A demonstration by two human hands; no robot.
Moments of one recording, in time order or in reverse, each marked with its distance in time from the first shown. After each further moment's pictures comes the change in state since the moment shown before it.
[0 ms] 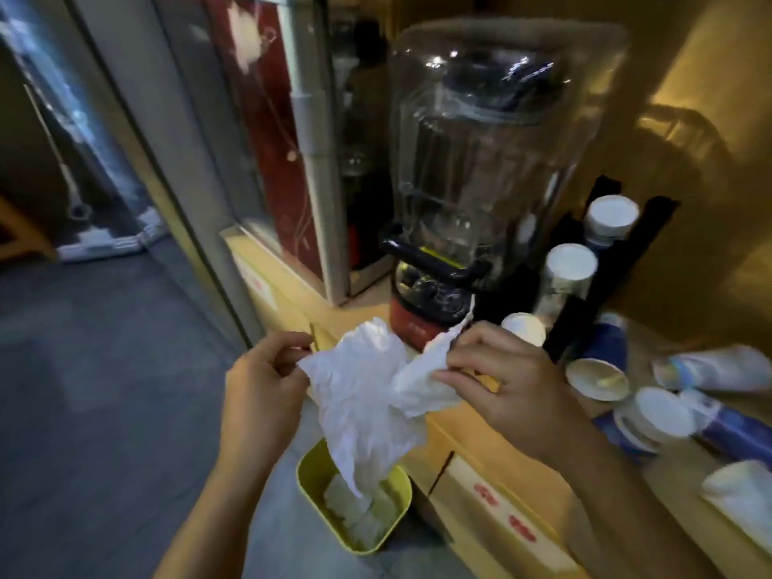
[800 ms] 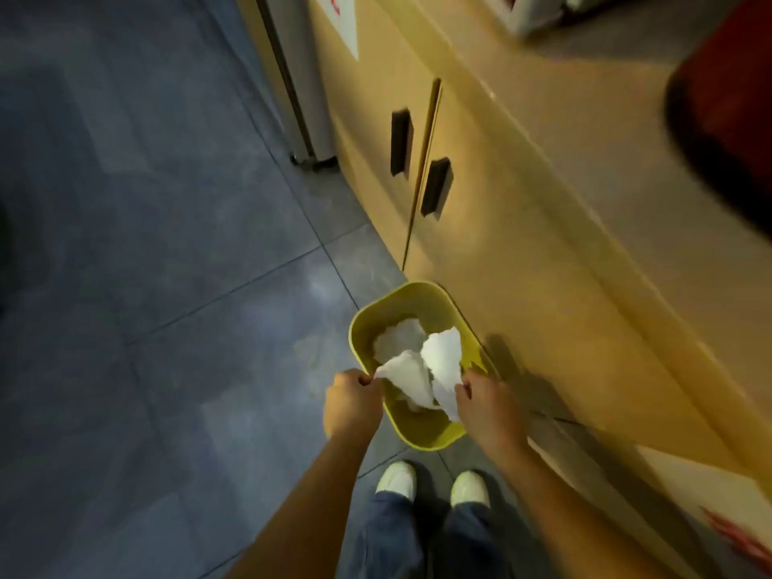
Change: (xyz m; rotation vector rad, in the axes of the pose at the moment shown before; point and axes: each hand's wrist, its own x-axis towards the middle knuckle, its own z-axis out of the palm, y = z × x) left_hand -0.023 -0.399 0.151 0.251 -0.175 -0.987; right_hand -0.157 0.226 0.387 -0.268 -0.669 0.789
